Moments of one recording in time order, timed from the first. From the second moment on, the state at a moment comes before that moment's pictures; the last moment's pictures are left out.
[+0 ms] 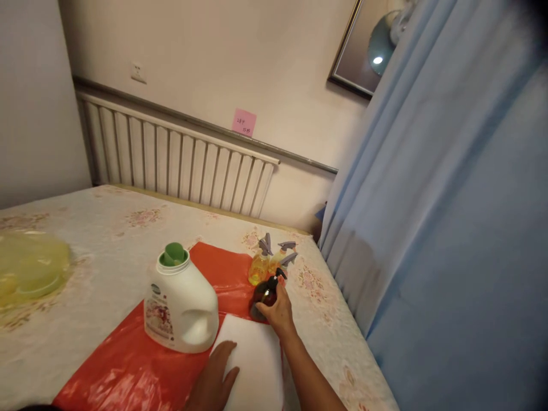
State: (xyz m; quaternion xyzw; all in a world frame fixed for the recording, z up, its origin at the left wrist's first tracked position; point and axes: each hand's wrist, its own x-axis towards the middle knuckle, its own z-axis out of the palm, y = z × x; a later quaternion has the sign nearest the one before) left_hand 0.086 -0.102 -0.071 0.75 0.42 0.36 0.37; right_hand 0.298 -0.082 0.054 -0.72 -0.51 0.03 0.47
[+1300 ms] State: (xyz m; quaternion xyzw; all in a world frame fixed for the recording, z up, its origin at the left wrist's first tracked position) left_hand 0.073 -0.110 0.002 0.81 0.47 0.23 0.26; right_hand 0.216 -0.180 0.013 -0.74 -0.53 0.09 0.41
